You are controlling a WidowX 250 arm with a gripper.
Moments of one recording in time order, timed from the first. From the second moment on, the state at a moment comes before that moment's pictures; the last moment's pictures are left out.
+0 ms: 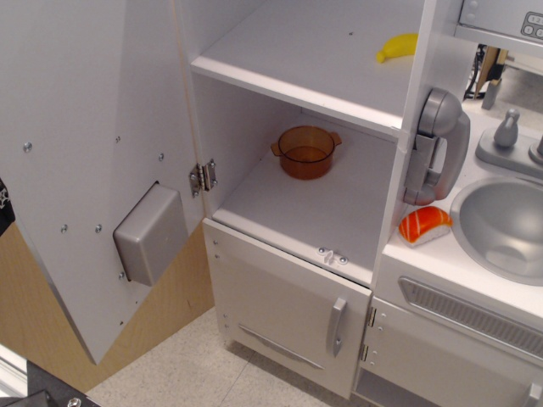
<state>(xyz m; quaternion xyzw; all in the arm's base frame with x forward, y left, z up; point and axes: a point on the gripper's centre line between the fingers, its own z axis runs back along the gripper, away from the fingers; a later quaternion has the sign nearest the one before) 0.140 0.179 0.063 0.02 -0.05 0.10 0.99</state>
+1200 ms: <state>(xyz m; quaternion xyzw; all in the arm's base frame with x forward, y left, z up) 0.130 0.213 0.047 0.01 -0.05 0.15 0.99</state>
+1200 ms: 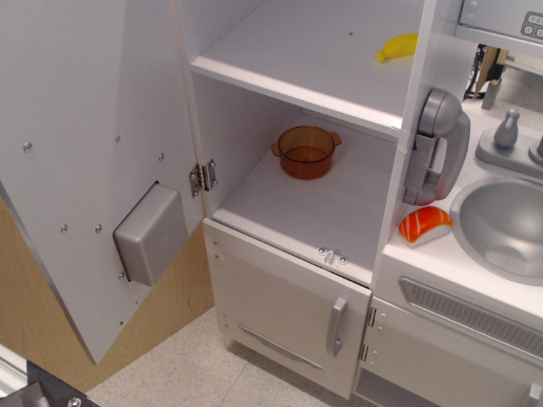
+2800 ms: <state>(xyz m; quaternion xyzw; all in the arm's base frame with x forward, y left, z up) 0.187 0.149 0.041 -0.01 -0.05 0.12 0.99</state>
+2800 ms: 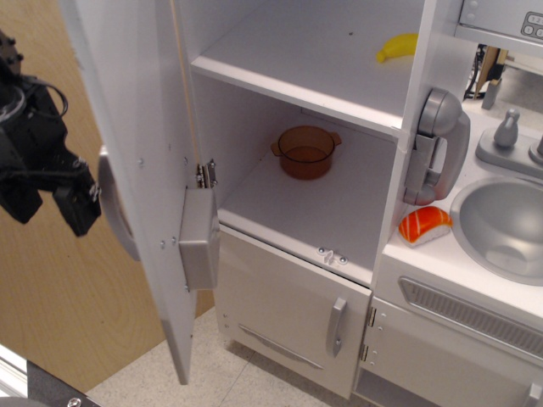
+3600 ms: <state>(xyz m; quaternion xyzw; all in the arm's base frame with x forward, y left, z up) 0.231 0.118 0.034 -0.02 -0.04 0.13 0.99</state>
